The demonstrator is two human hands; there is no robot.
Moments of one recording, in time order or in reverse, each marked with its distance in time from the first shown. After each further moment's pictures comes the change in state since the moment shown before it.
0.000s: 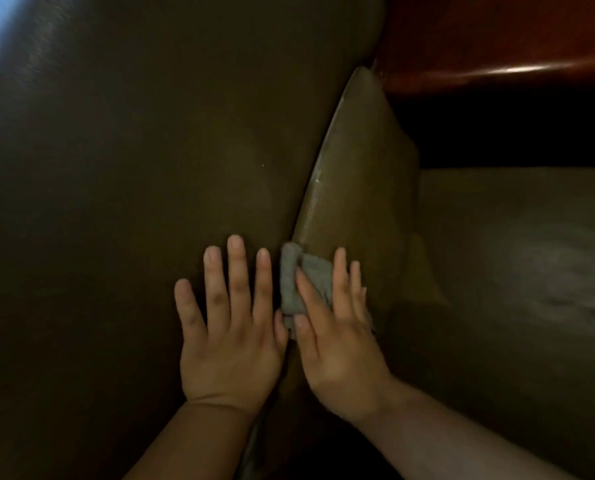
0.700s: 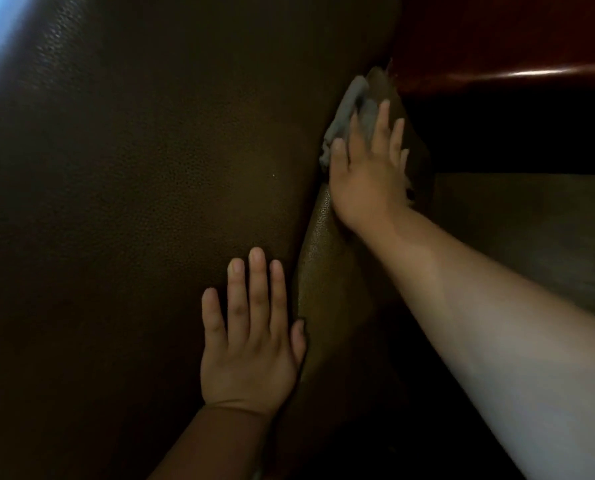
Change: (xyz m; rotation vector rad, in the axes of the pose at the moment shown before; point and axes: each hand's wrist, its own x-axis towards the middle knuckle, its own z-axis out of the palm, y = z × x) left_hand -0.004 0.010 0.007 0.014 -0.017 -0.007; right_hand 0.194 0.010 -0.082 -0.100 0.201 0.245
